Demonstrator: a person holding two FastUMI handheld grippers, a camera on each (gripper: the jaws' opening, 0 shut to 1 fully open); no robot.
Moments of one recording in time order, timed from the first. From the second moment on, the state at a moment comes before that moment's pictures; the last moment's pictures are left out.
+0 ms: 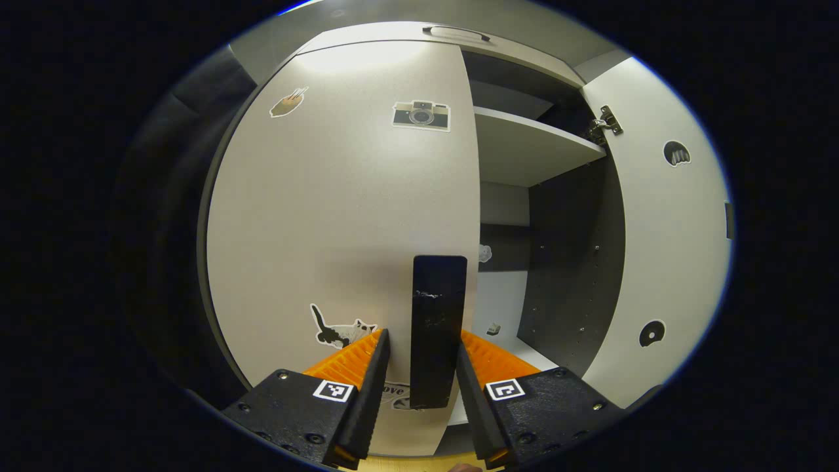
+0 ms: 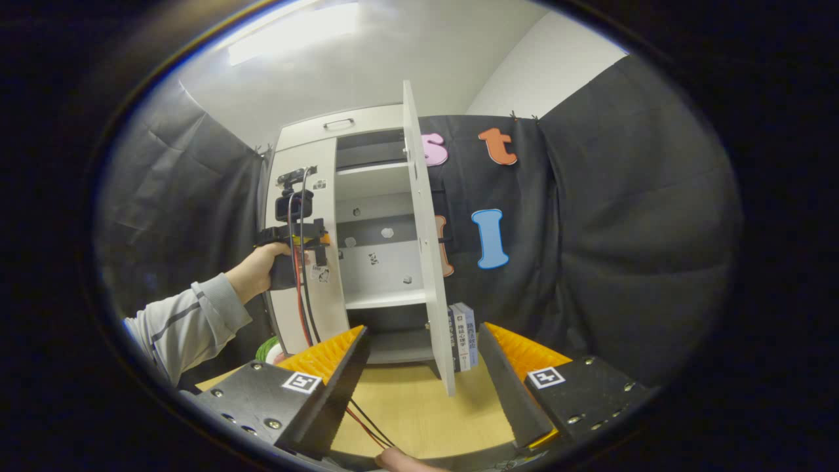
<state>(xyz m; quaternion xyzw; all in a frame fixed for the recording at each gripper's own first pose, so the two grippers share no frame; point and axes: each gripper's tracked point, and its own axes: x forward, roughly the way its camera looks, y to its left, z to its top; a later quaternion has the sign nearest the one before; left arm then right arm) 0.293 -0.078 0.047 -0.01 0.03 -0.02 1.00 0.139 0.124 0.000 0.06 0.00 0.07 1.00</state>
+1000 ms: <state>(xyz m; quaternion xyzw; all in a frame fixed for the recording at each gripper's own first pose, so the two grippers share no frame) 0.254 -0.079 0.045 0.01 0.06 -0.03 1.00 0.138 0.130 -0.002 0.06 0.00 0.08 1.00</state>
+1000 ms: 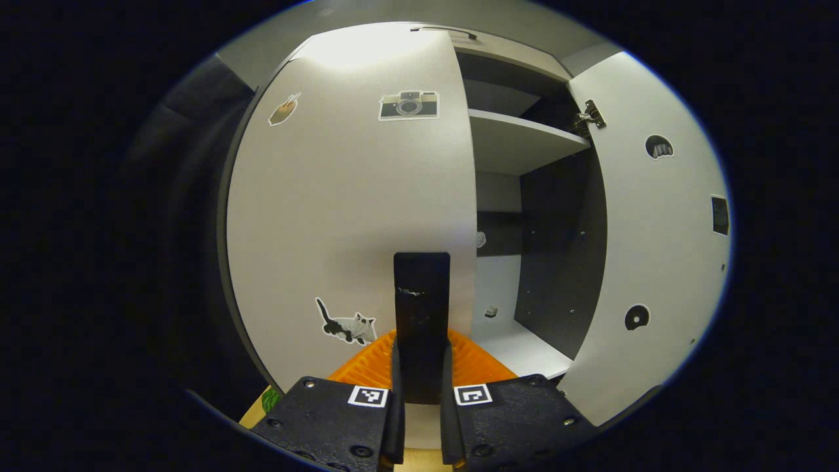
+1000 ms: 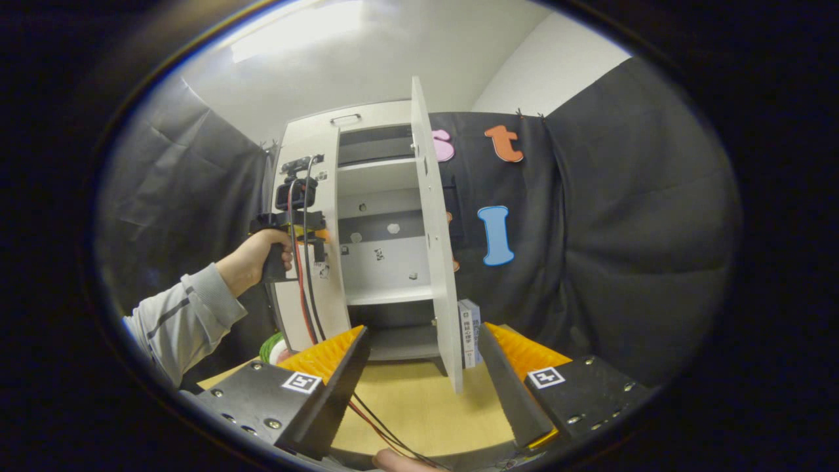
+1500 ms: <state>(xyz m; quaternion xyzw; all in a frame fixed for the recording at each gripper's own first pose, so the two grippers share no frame) 0.212 -0.060 0.049 0.02 0.05 -0.06 1.00 0.141 0.135 -0.005 0.05 0.01 0.08 1.00</state>
